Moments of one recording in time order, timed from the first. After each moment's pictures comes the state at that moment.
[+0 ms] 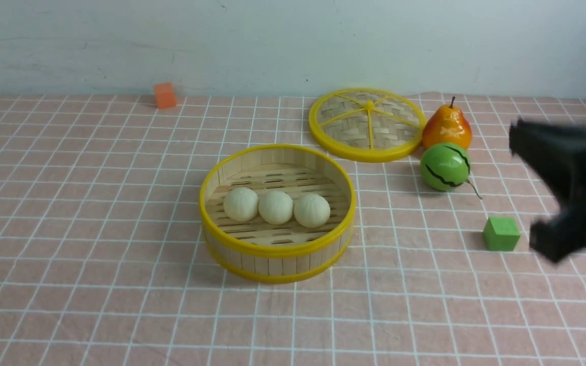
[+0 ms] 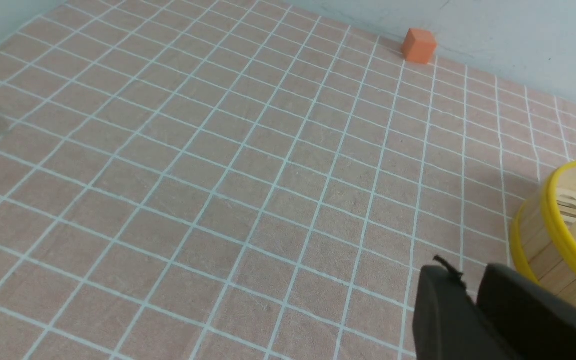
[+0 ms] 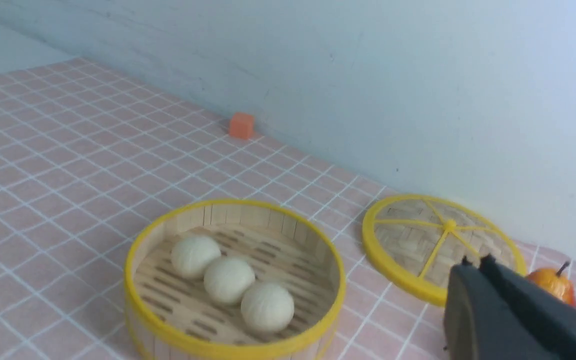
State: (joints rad) right arm 0.48 0.84 -0.57 0.02 -0.08 -0.11; left arm -0.36 0.44 -0.41 0.82 0.61 -1.17
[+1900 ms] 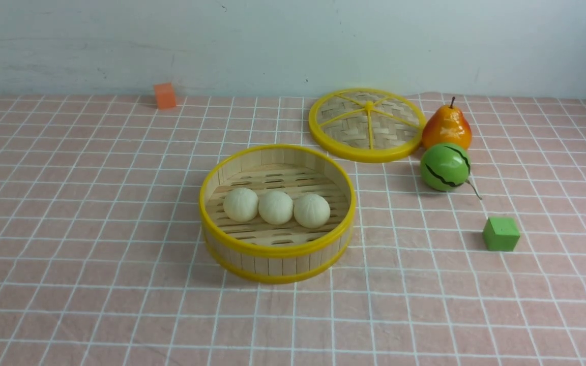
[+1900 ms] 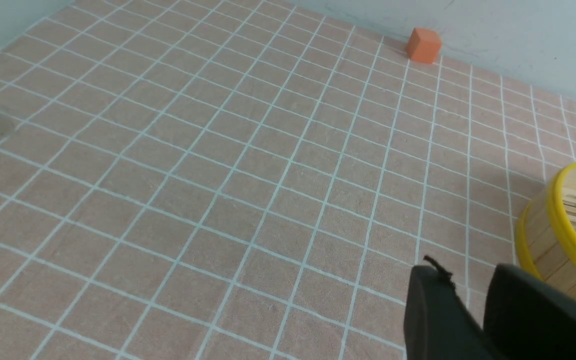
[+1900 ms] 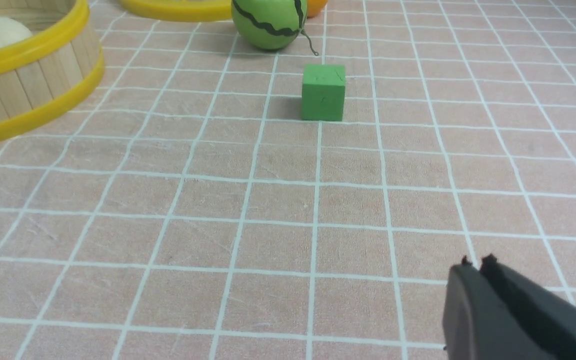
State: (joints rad) right arm 0.05 -0.01 0.02 -0.06 0.37 0.12; left arm -0.36 0.44 -0.41 0.83 0.62 -1.17
